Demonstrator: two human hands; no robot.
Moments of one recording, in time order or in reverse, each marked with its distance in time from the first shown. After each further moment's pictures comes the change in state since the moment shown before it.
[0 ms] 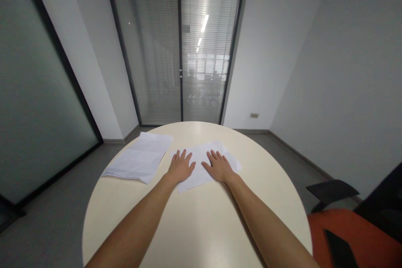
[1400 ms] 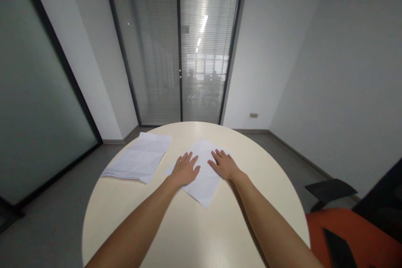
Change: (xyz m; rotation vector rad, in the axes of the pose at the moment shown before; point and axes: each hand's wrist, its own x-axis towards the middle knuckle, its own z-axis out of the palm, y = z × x) left_hand -0.009 0.018 0.000 -0.030 -0.027 0.103; right_hand 0.000 0.029 -0.008 -0.014 0.016 -0.001
